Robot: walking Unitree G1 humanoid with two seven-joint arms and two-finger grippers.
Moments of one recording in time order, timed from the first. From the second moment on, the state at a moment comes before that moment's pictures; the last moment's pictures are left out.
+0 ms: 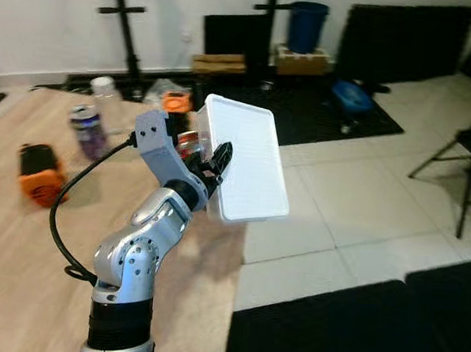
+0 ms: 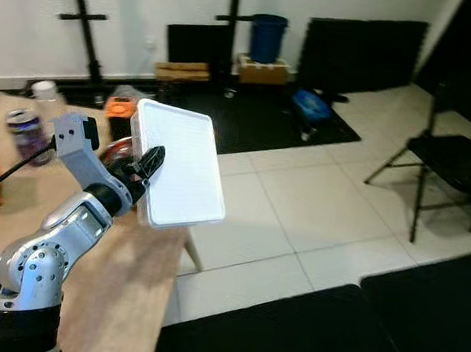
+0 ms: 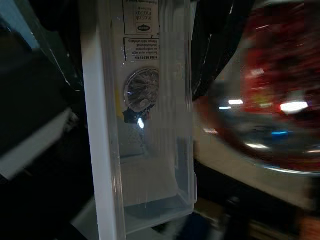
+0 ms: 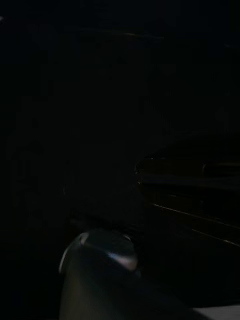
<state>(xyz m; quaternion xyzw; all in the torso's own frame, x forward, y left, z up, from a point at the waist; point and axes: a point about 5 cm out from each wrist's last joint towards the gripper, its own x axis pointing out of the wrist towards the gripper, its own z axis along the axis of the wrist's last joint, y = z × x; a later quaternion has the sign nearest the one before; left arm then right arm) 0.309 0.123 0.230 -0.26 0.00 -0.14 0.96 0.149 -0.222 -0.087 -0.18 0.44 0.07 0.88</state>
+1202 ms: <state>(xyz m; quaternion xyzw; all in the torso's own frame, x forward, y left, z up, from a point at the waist) 0.310 0.126 0.225 -0.26 0.01 -0.12 0.96 0.146 -0.220 -0.089 -0.18 0.44 0.07 0.88</state>
